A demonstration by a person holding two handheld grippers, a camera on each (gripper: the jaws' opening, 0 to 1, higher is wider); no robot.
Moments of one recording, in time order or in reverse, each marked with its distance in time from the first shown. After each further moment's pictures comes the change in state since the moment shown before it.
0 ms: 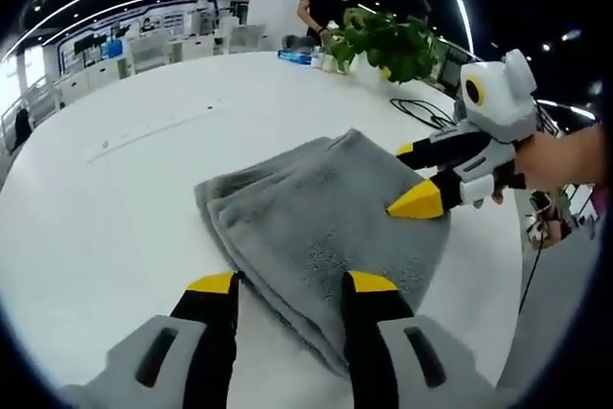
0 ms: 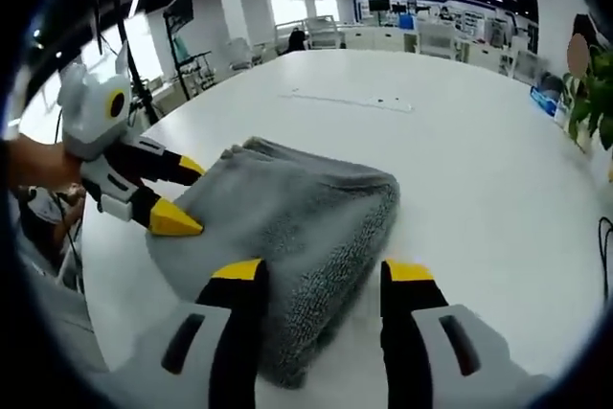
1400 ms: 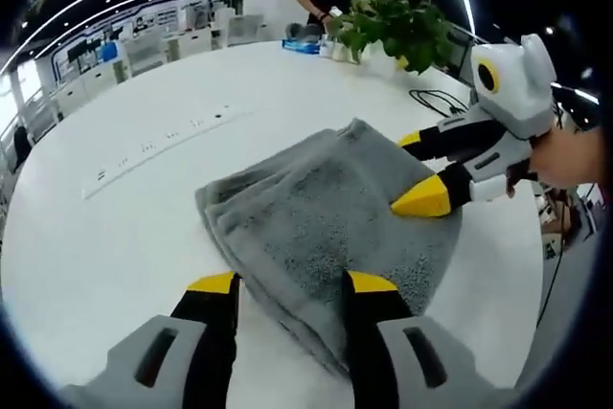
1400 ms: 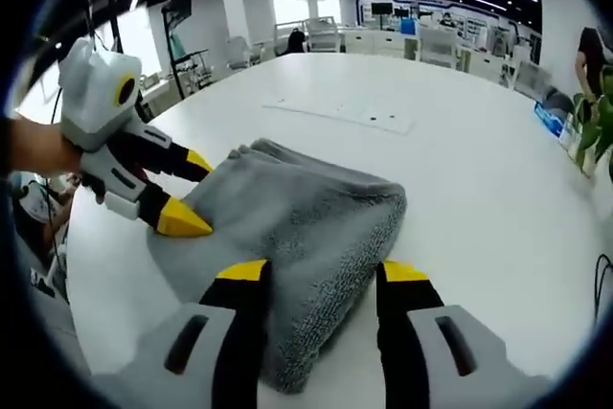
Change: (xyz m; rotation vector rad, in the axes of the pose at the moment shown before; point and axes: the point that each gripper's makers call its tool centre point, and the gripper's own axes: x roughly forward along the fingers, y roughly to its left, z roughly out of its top) left arm 0.022 0.036 0.047 0.137 0.045 0.082; right arm 0.022 -0.034 0.051 -0.022 -0.071 -0.042
